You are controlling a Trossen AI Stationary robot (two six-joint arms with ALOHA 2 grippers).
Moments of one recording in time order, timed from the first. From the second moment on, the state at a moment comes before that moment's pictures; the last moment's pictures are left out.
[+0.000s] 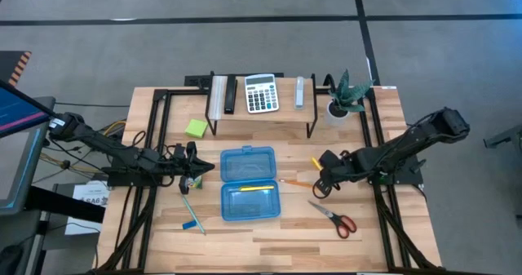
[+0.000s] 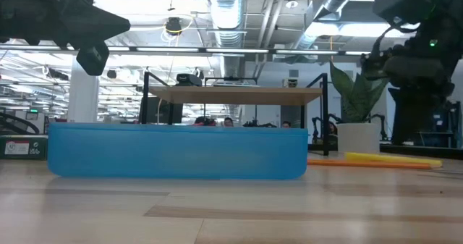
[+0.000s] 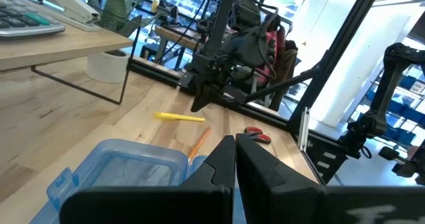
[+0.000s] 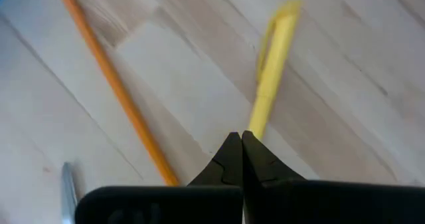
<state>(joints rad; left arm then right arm) -0.36 0.66 0.07 0.60 -0.38 -0.40 0.30 1.25 0.58 -0.59 0.27 1.03</state>
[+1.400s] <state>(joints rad) -0.36 0.66 0.07 0.60 -0.38 -0.39 0.12 1.50 0.58 -0.39 0.35 0.72</state>
